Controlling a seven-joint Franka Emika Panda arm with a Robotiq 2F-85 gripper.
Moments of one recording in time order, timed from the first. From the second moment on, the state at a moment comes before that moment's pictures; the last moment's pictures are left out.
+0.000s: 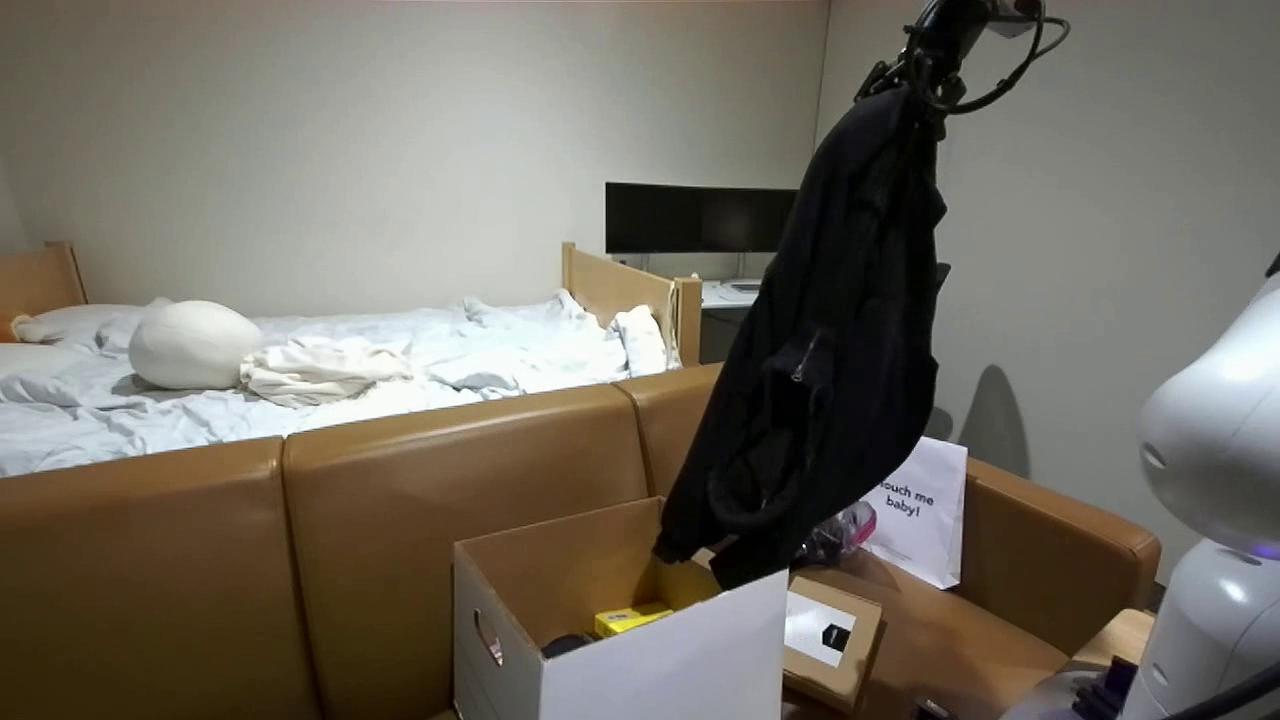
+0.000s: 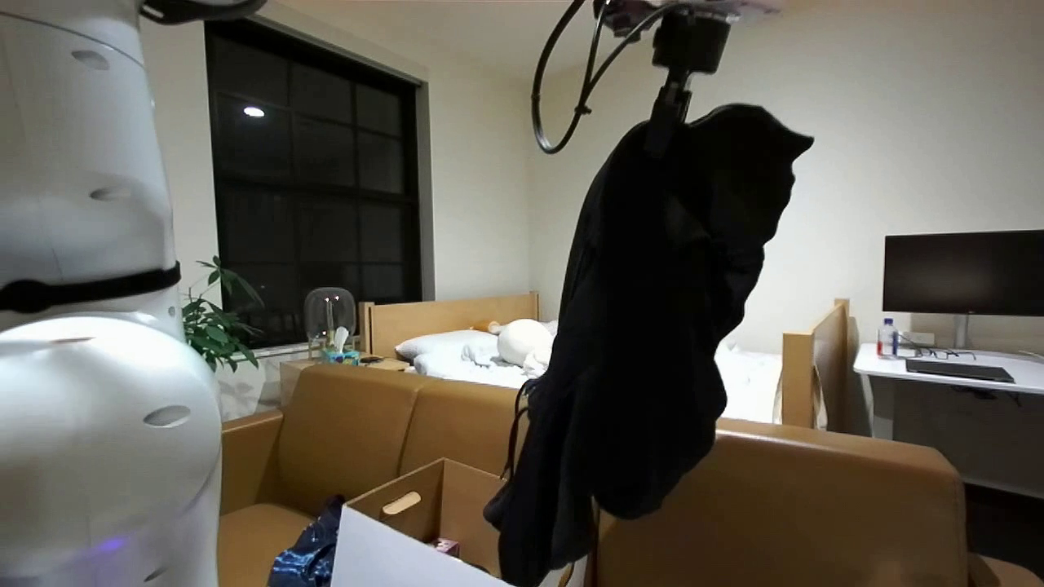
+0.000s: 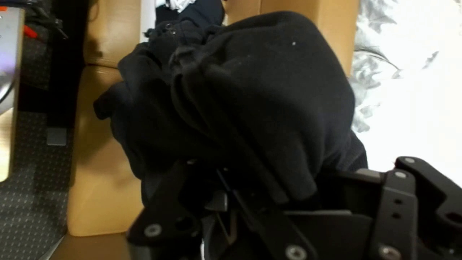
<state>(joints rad) -0.29 -0.08 -0.37 -1.54 0.43 1.49 0.87</state>
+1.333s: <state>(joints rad) -0.47 0.44 -0.45 -1.08 0.71 1.58 1.08</state>
